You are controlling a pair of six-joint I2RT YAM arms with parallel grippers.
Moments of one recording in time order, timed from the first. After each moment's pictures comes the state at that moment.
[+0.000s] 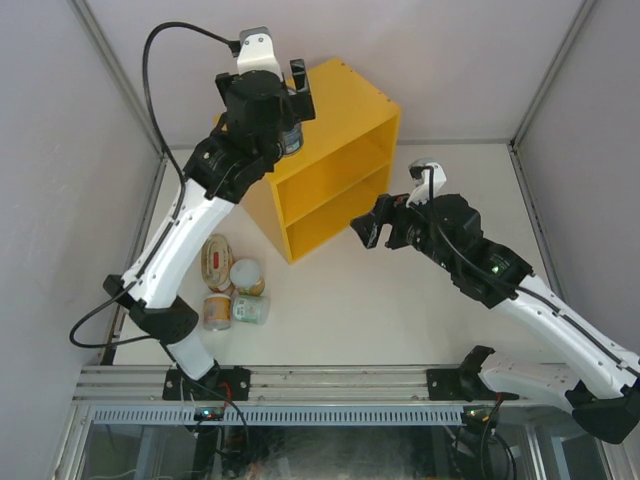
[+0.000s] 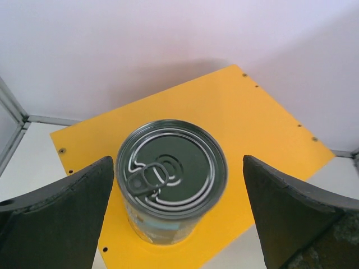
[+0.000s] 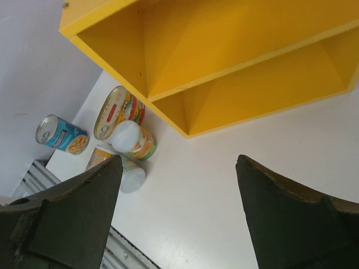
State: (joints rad) left arm -0.72 1.71 2.23 -0.63 -0.76 -0.23; right arm 0.78 0.98 1.11 -0.43 0.12 0.49
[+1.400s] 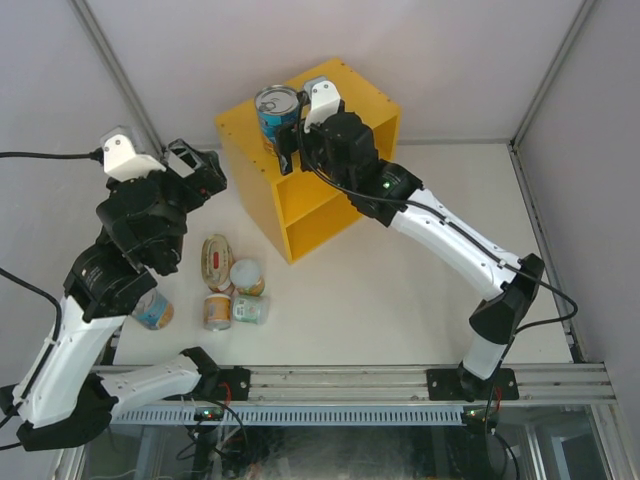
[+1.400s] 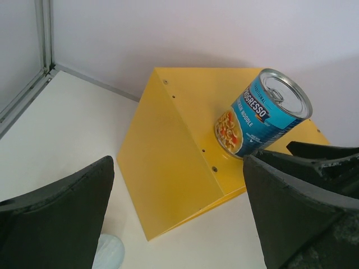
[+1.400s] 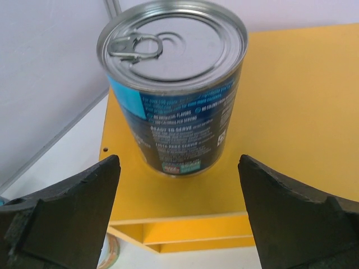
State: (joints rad) left arm -0.75 0.97 1.59 -0.68 -0.87 -0.51; right arm 0.86 1.73 1.92 -0.33 0.28 0.08
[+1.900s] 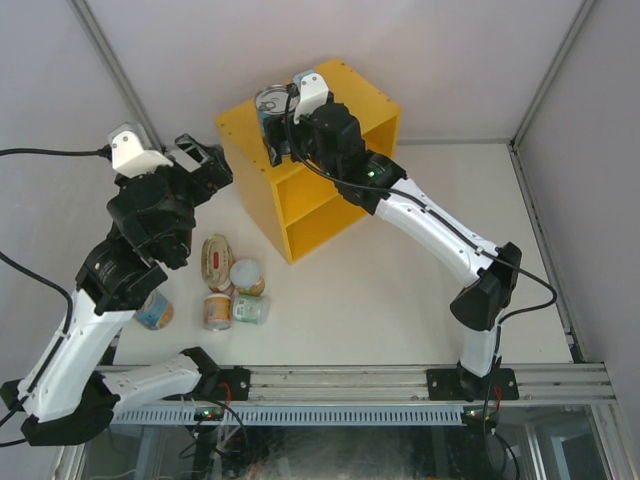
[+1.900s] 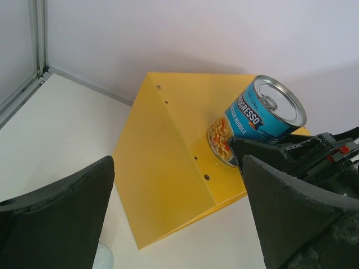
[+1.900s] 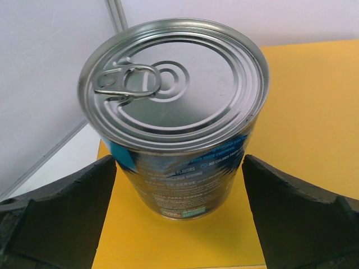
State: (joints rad) left arm -0.74 0.98 1.54 -0.60 -0.88 -0.51; right arm 0.83 1.86 2.05 -0.31 0.23 0.08
